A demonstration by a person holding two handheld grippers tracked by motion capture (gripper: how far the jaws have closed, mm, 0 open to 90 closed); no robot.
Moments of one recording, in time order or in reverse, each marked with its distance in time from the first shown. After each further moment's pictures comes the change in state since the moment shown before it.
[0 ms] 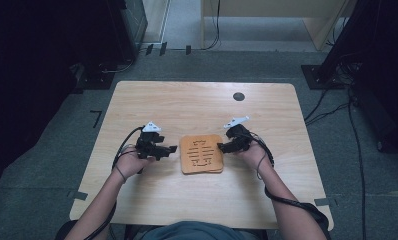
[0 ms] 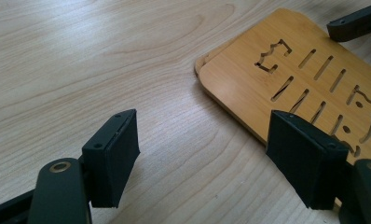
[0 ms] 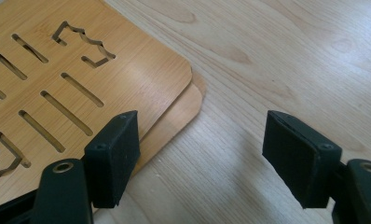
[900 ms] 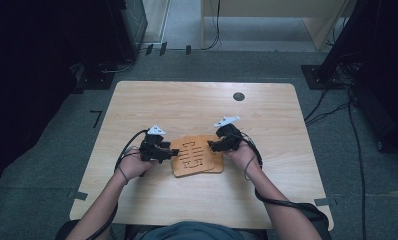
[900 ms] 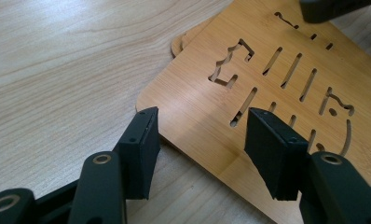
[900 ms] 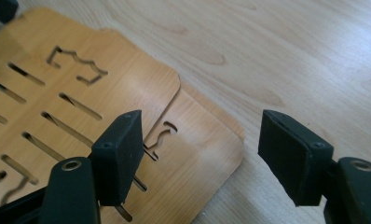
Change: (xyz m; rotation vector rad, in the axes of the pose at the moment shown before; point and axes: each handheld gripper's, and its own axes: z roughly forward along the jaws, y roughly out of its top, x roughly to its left) left arm -0.010 -0.004 0.008 0.060 -0.037 0.003; right arm 0.023 0.019 0.007 -0.059 -0.003 0.030
